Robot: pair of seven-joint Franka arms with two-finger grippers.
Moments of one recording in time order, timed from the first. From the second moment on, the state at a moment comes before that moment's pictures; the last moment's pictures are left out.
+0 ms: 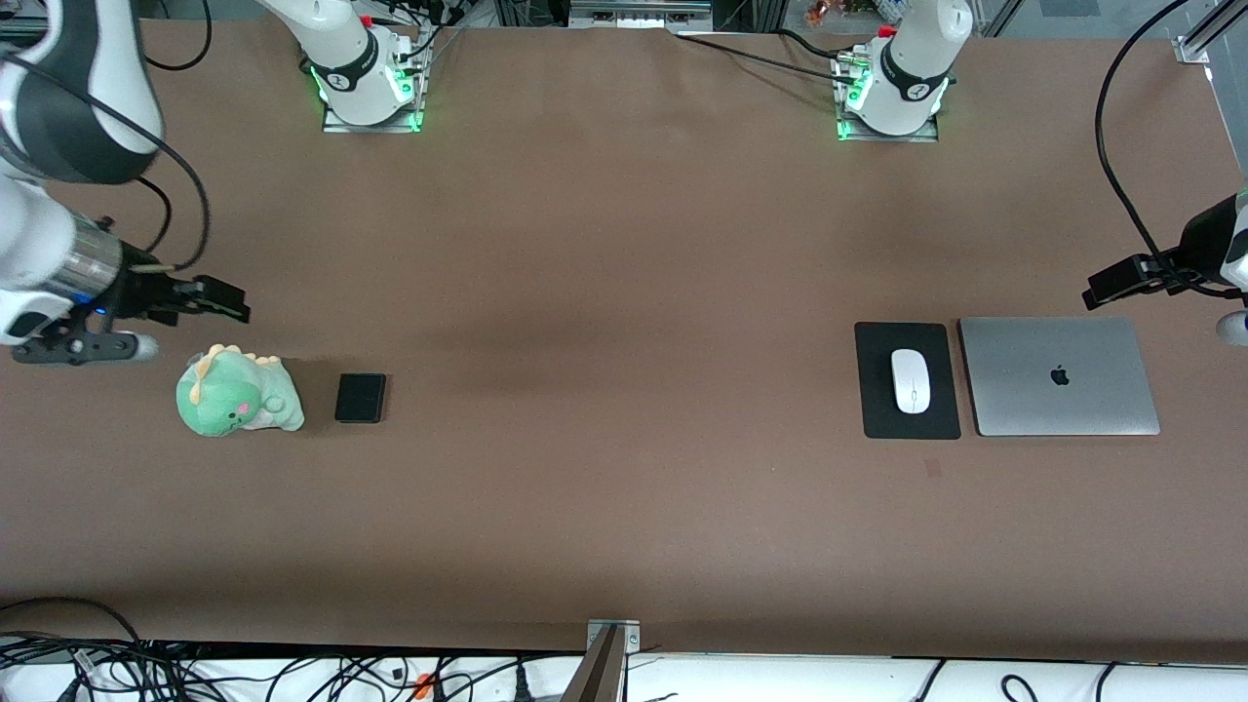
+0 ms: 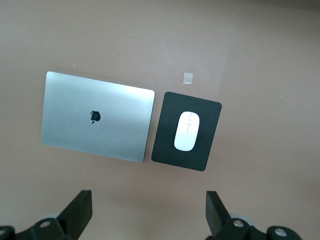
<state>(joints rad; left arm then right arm) 0.00 0.15 0.06 -1.50 0.00 1.59 -0.15 0.12 0.17 -0.13 -1.63 0.08 1.74 -0.05</state>
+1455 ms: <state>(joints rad) 0.03 0.15 0.06 -1.49 0.00 1.59 -0.20 0.08 0.09 -0.11 -1.56 0.01 1.66 -0.07</state>
